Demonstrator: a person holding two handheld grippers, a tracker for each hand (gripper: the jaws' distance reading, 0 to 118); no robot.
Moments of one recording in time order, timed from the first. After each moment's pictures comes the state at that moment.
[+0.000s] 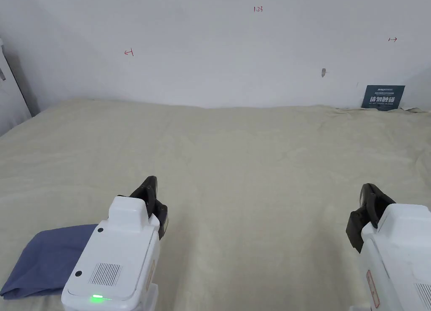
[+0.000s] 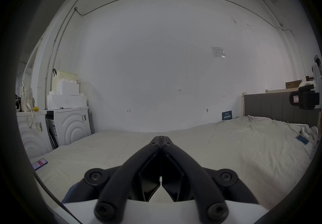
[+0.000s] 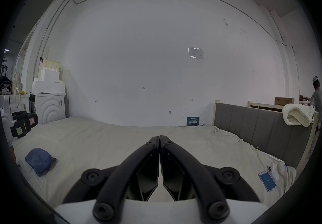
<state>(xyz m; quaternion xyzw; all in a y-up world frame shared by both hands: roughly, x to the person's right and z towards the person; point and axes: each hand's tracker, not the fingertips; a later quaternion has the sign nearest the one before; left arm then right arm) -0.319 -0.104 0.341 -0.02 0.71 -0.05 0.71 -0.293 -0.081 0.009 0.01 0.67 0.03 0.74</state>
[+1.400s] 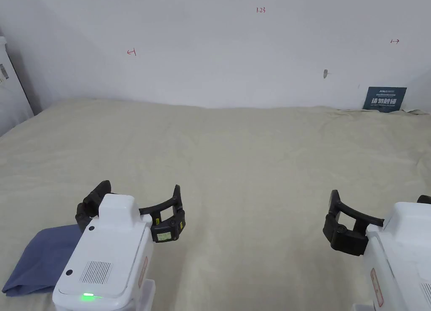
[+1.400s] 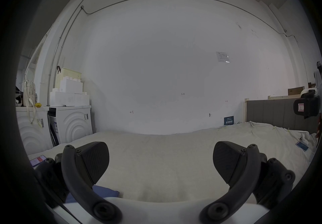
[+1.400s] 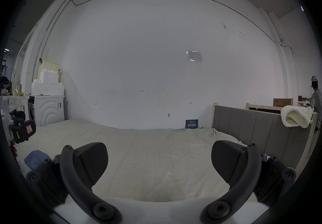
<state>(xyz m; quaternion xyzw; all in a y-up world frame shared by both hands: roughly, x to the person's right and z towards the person) -0.314 -0.099 0.354 0.01 0.71 -0.04 0.70 -0.289 -0.075 0.010 0.02 0.67 0.02 0.74</state>
